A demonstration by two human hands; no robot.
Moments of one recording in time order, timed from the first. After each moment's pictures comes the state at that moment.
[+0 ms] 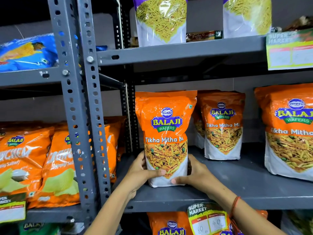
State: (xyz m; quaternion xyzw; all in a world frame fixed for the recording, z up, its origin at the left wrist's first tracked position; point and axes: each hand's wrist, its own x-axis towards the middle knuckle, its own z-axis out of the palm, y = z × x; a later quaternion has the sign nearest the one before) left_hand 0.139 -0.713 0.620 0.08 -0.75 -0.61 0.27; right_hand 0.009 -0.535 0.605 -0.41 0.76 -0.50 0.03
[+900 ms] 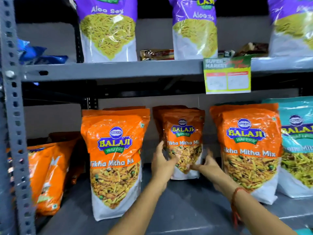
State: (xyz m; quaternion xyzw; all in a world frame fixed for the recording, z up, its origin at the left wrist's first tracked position) left_hand -0.035 -0.561 0.669 0.11 -0.76 -0.53 0.37; right_hand -0.147 -0.426 0.638 -0.27 0.70 -0.66 0.01
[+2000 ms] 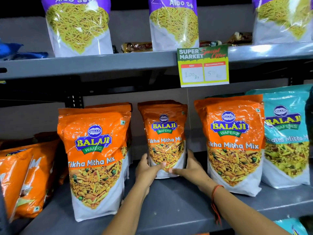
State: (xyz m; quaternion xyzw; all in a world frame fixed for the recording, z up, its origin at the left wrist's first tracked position) left_hand -0.059 -0.579 0.625 0.18 -0.74 -0.58 0.30; right_hand -0.148 -0.426 0.615 -0.31 0.76 -0.57 -0.01
